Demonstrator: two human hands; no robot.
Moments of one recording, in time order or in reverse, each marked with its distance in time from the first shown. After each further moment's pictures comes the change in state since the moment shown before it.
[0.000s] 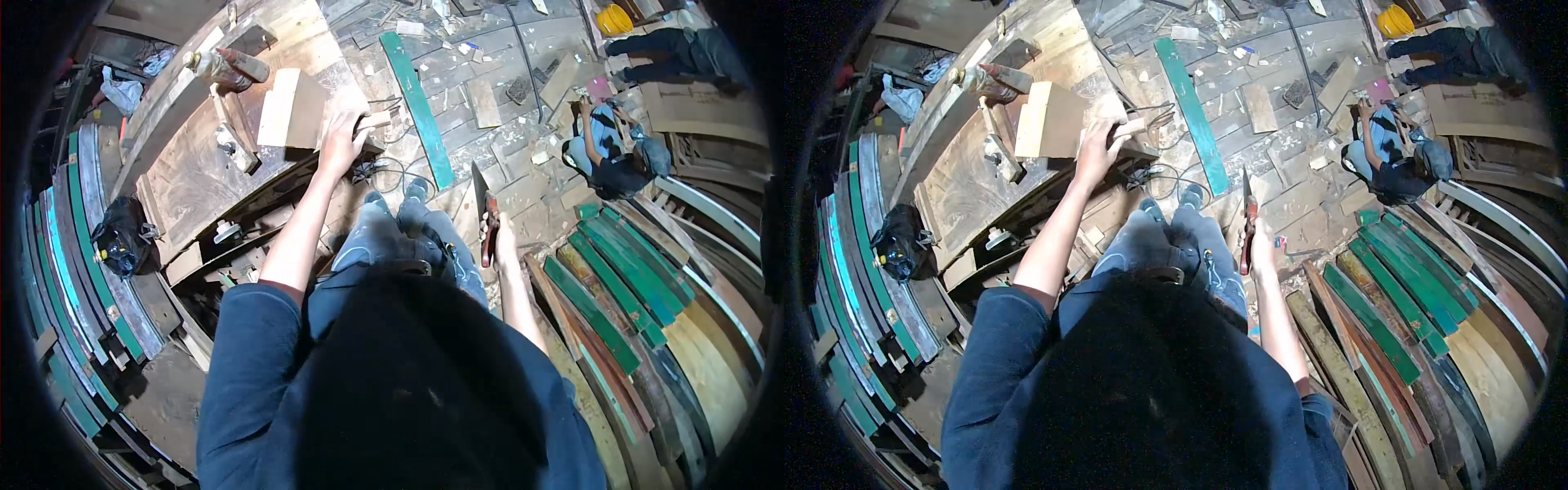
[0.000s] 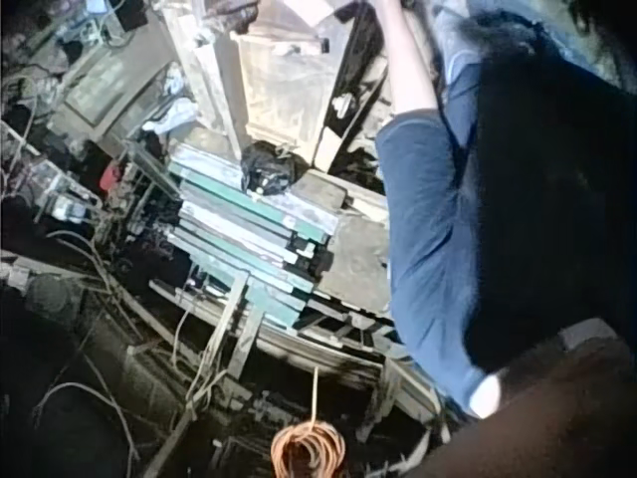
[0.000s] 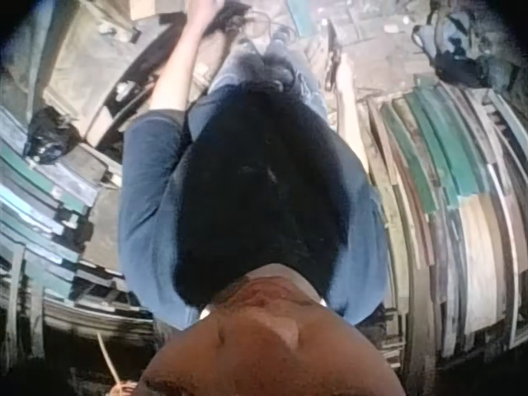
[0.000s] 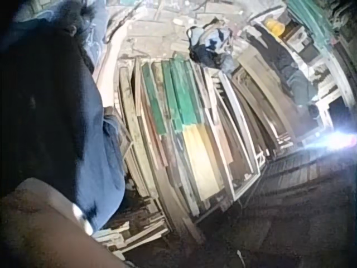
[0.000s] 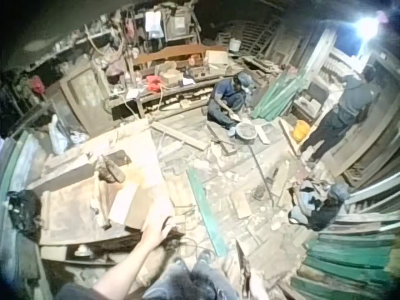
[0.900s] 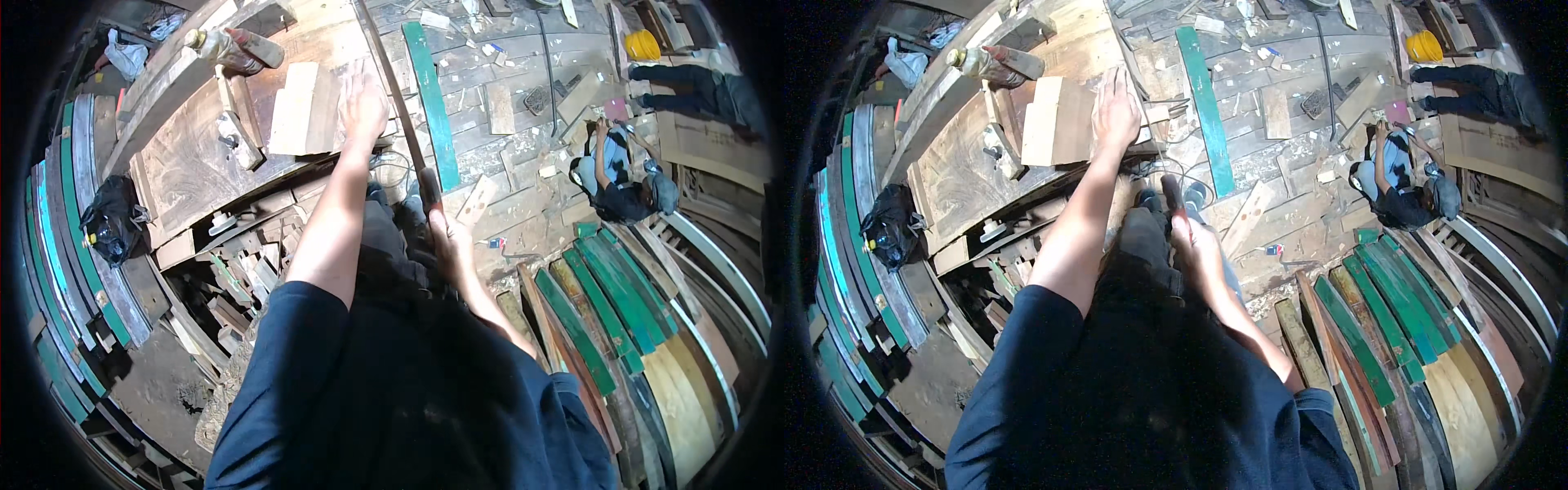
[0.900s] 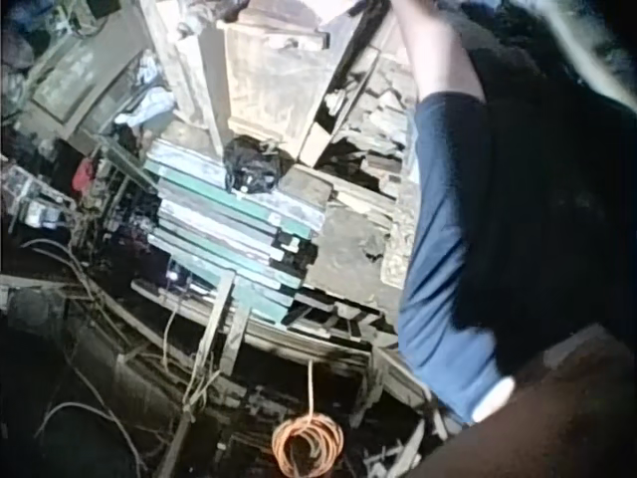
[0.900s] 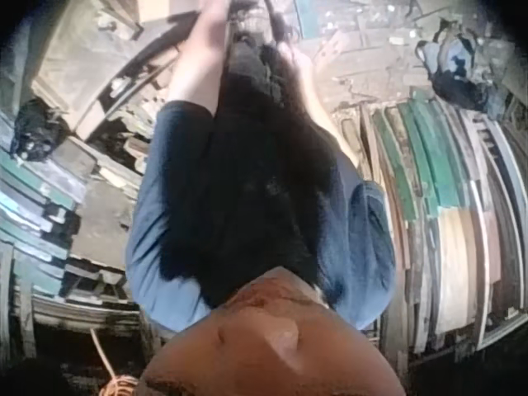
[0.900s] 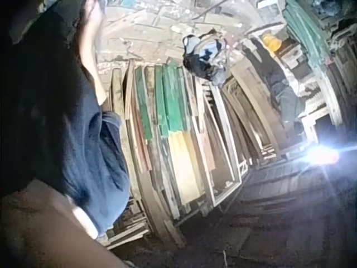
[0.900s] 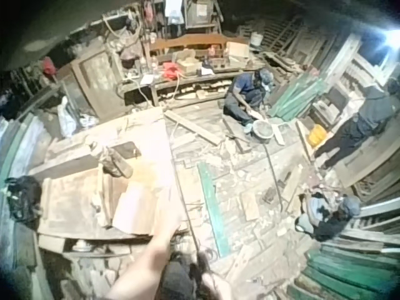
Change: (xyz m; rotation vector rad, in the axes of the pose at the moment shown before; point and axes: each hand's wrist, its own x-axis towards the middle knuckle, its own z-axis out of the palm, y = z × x) left_hand 0.072 -0.027 0.031 0.301 0.265 -0.229; right_hand -0.043 -0.081 0.162 -0.473 -0.284 -0.161
